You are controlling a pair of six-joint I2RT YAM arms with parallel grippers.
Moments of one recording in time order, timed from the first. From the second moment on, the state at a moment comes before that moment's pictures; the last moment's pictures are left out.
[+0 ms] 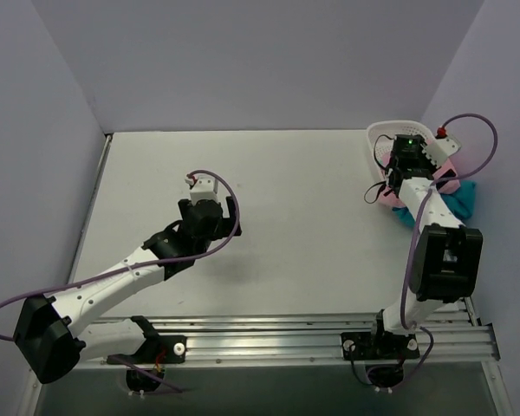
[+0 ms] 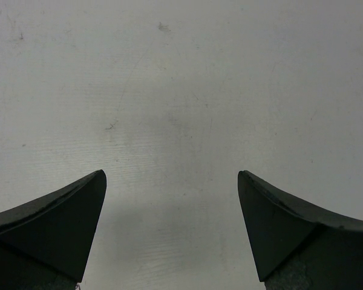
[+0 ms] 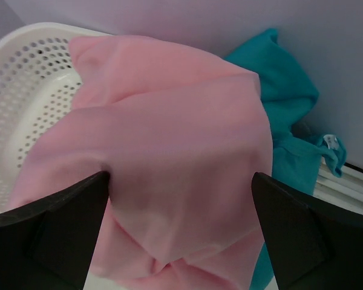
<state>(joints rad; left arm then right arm) -0.81 1.17 0.87 -0.26 -0.53 -0.57 -0.08 1.63 1.21 -0.16 0.86 0.60</state>
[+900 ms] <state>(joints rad) -0.81 1.16 0.87 -0.26 -0.54 -0.56 0.30 1.48 1.50 -0.24 0.72 0.57</state>
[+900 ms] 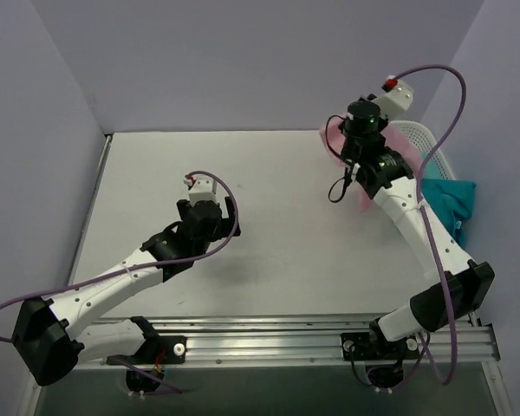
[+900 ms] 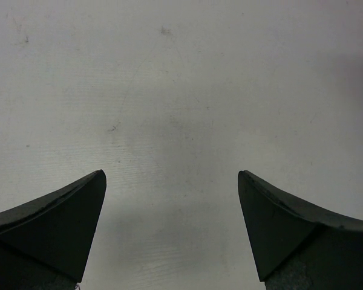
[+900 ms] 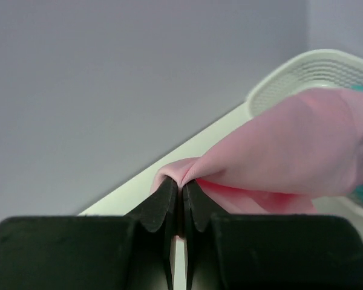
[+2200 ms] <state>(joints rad) -1.13 1.11 0.76 -0.40 -0.41 -0.92 0.58 1.24 0.86 -0.43 0.80 0.80</state>
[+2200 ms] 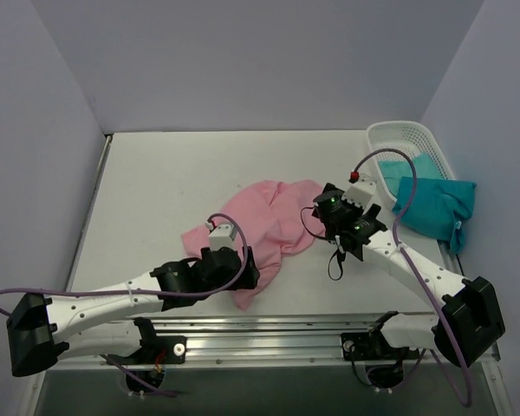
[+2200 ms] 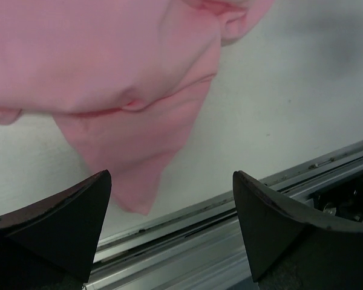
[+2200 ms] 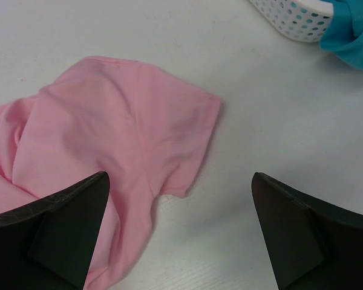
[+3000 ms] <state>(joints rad) -1.30 1.21 0.53 -0.42 -0.52 -1.33 0.58 1.23 0.78 -0.39 0.79 0.83</state>
